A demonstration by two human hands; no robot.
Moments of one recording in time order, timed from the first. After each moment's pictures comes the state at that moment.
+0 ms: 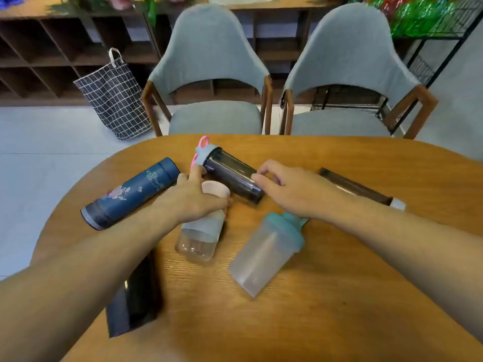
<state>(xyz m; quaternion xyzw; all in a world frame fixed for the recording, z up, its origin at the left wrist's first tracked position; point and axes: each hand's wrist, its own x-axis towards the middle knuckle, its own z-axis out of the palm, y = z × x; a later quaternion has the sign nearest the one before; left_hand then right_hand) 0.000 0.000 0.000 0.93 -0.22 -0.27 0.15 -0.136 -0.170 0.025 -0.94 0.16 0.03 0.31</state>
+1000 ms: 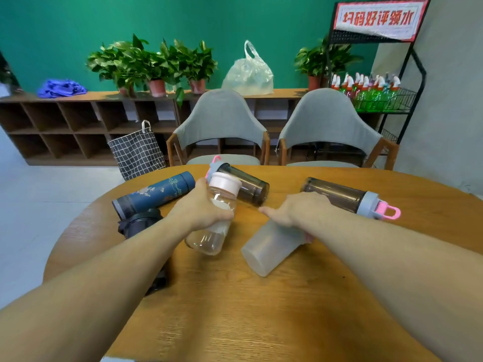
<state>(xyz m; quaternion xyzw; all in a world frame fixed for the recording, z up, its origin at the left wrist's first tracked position) -0.080 0.063 -0.026 0.91 -0.26 -0.12 0.29 -0.198 -0.100 -0.011 -0.90 0.40 0.16 0.01</state>
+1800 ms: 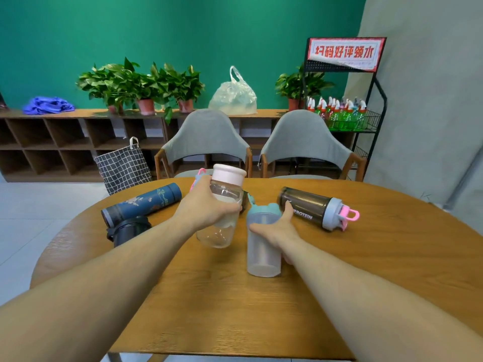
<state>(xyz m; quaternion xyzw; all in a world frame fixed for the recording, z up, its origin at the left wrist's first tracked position) -0.141 0.055 0.004 0.83 -0.34 -0.07 0.43 -0.247 -0.085 -0.056 -0.73 0.45 -0.12 0.51</state>
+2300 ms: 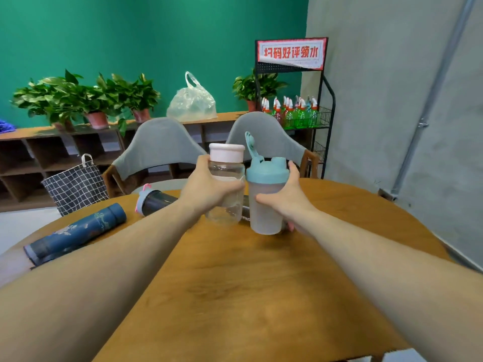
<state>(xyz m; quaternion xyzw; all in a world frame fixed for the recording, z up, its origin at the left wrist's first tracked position) -0.202 -0.075 0.040 0.77 -0.38 -0.07 0.51 -0.325 -0.219 -0.003 -0.73 0.31 -0.31 0.53</state>
